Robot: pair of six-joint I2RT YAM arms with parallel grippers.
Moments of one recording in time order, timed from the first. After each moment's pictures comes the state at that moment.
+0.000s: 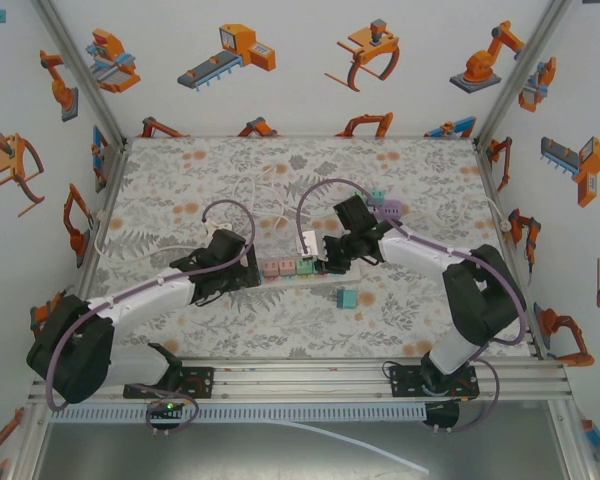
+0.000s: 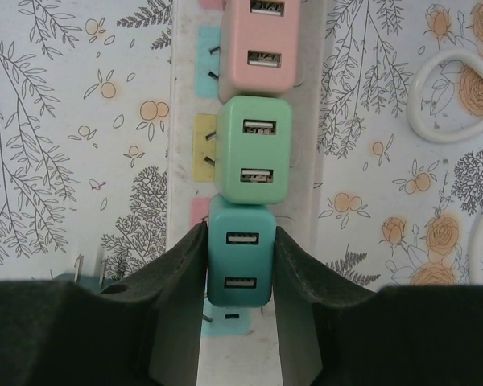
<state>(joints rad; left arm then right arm) -0.67 1.29 0.63 -0.30 -0.26 -0.66 0.61 1.63 0.99 -0.38 -0.62 -1.04</state>
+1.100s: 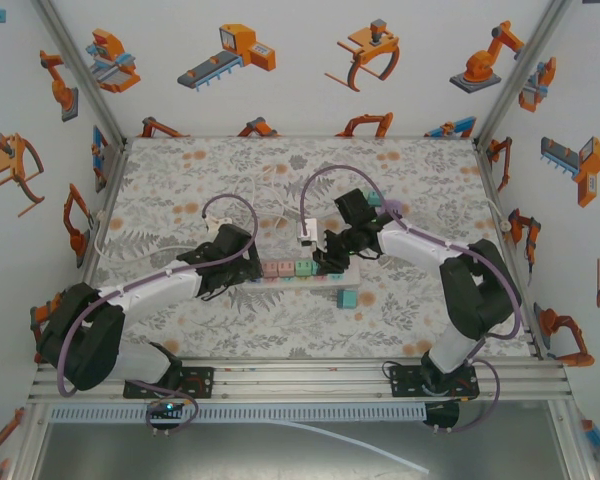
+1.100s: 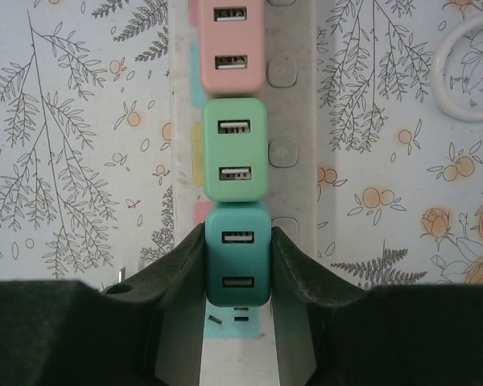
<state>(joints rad) -0.67 1.36 0.67 -0.28 -0.32 -0.73 0.58 1.67 1.05 -0.44 -0.69 -0.86</state>
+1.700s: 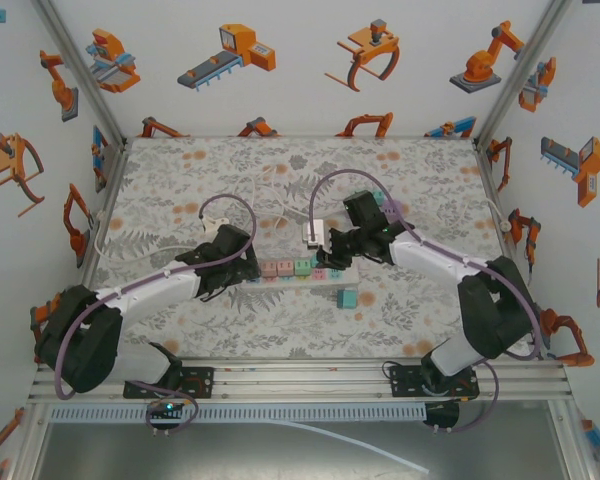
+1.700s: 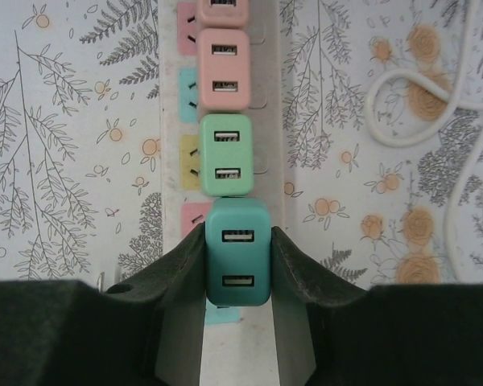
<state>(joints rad) -0.67 1.35 0.67 -0.31 -0.36 -0.74 0.58 1.53 0.95 -0.30 -0.68 -0.89</state>
